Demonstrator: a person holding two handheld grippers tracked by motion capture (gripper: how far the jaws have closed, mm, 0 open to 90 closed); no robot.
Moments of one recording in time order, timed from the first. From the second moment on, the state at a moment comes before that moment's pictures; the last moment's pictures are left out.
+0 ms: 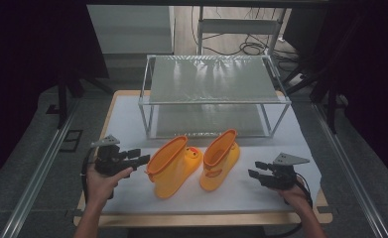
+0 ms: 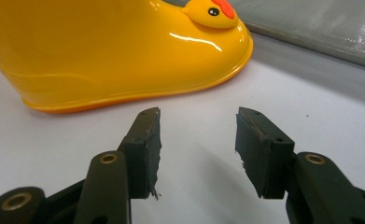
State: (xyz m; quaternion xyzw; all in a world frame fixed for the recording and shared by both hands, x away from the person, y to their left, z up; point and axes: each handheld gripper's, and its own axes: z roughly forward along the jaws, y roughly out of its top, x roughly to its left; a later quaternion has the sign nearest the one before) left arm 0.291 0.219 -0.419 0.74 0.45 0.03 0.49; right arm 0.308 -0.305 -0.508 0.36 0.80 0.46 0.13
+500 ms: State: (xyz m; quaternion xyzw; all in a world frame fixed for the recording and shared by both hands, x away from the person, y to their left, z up) left arm 0.298 0.208 -0.377 0.76 0.40 -0.02 0.51; right arm 0.308 -0.303 -0.511 0.36 0.80 0.45 0.13
